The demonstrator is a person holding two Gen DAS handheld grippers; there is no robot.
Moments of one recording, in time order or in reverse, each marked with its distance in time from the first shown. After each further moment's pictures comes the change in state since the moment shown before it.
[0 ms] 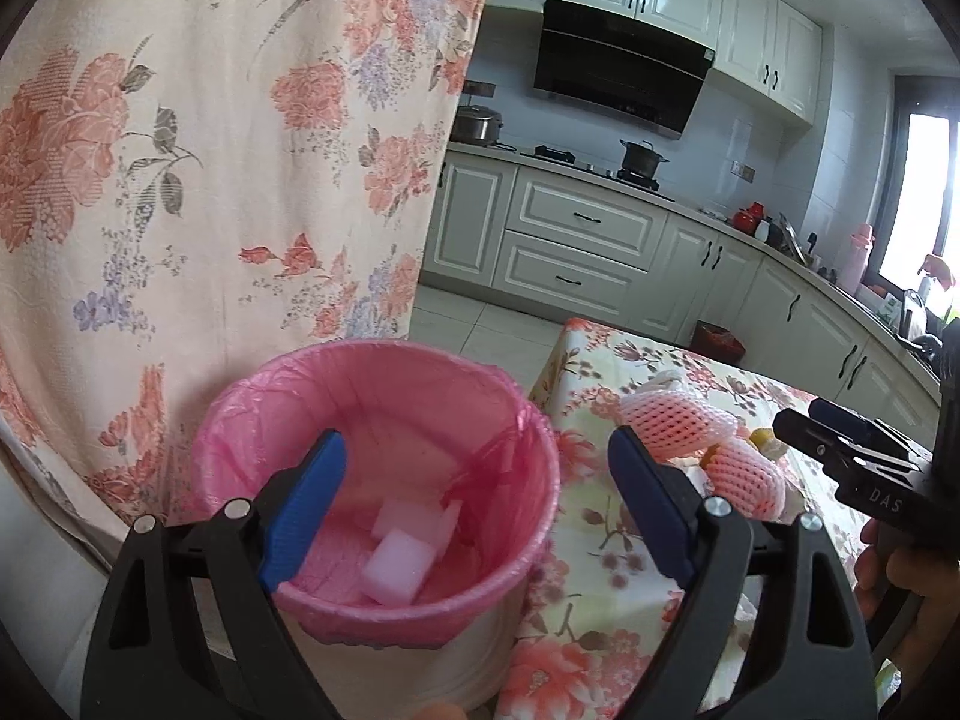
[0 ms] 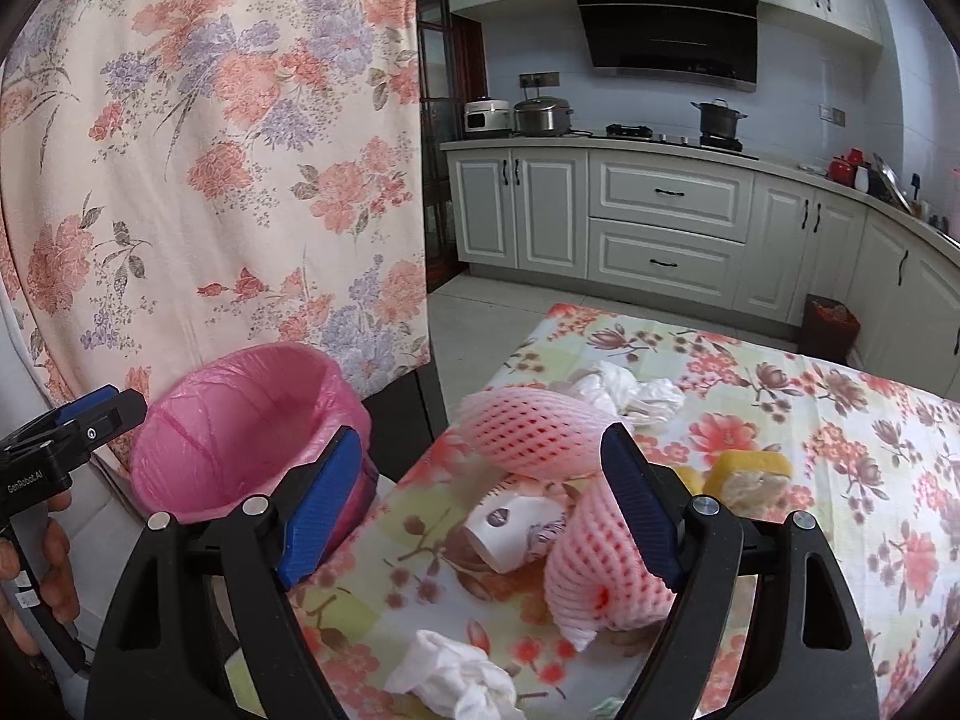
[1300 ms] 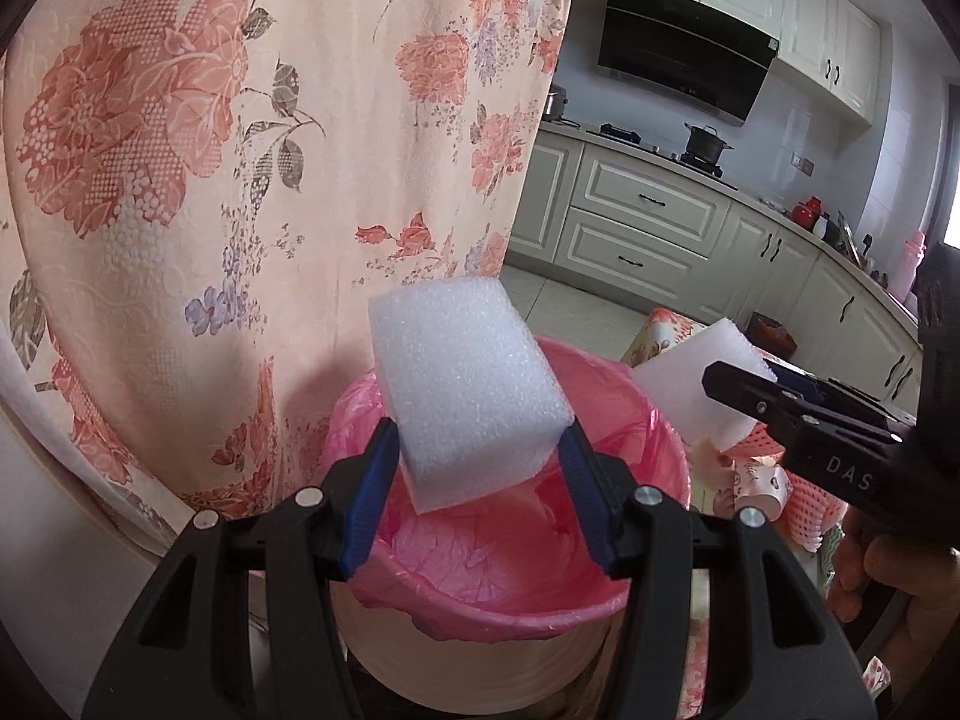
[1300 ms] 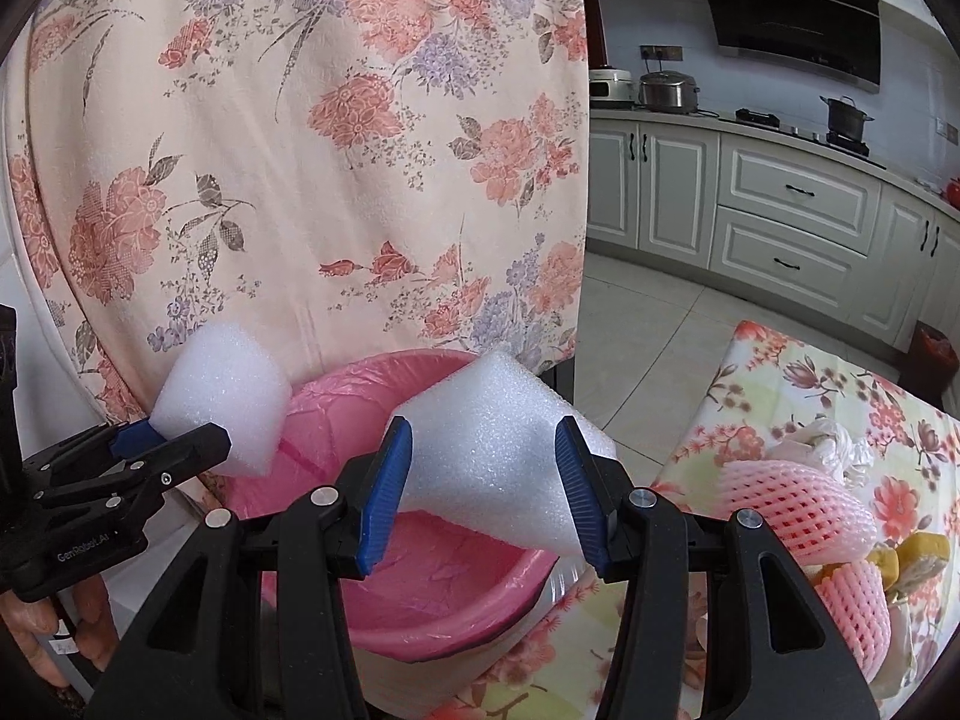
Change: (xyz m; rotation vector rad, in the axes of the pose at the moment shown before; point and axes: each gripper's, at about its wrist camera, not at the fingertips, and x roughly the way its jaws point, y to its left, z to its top) left arm -0.001 0.080 0.017 -0.060 0.073 0.134; right arm 0.082 0.135 0.042 -0.104 0.100 0.251
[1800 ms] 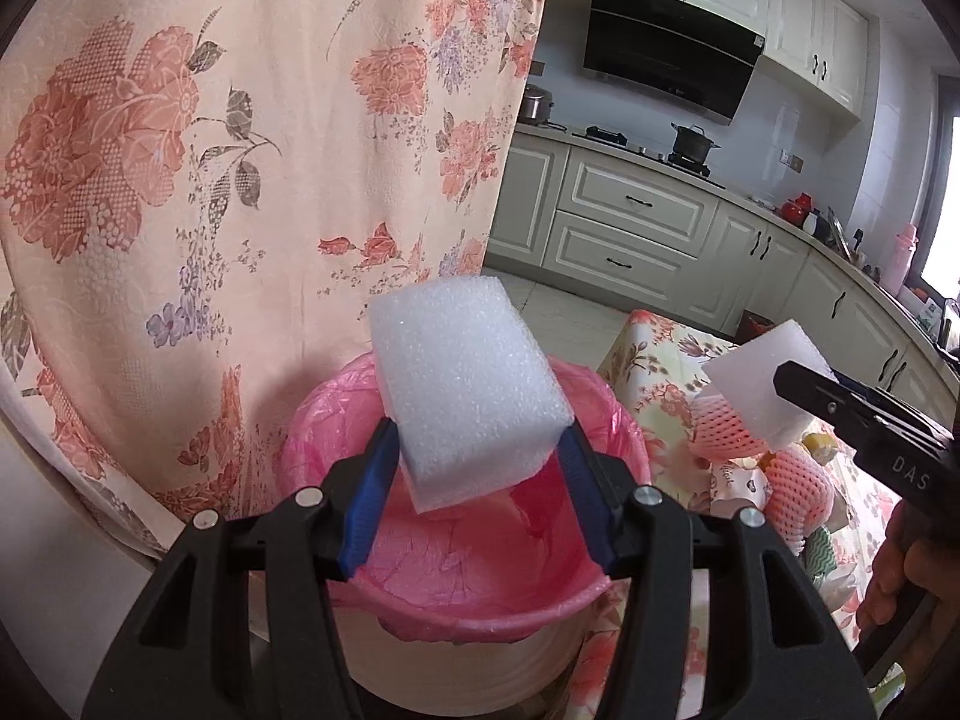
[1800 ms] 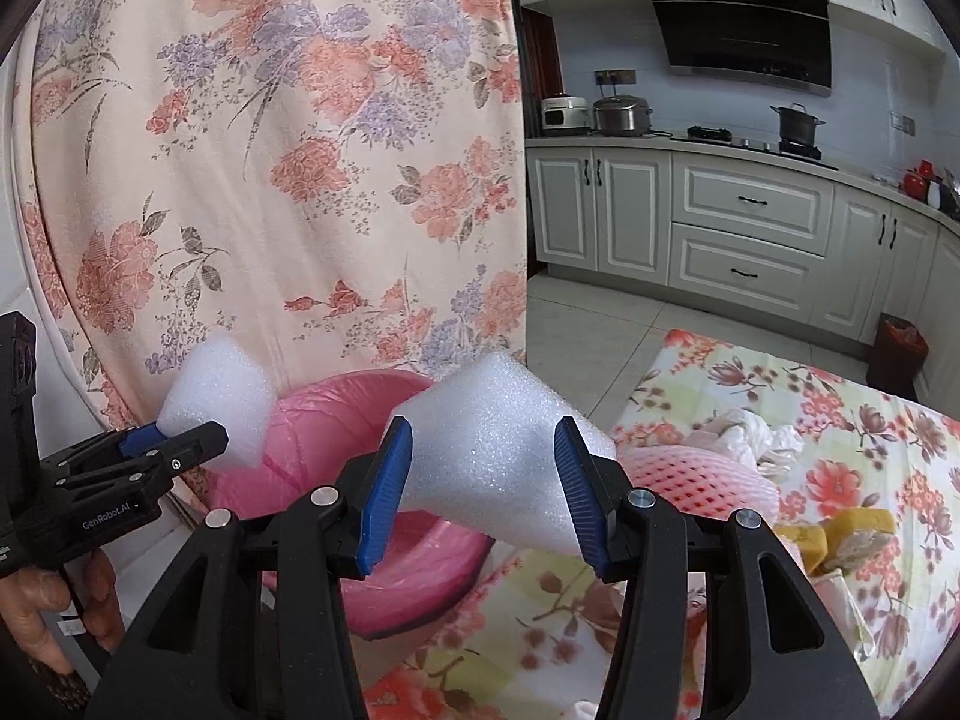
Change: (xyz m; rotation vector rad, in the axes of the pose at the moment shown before) left arm -0.002 -0.026 0.001 0.022 -0.012 -0.011; right arm -0.056 -0.036 -0.011 0.047 -0.080 -0.061
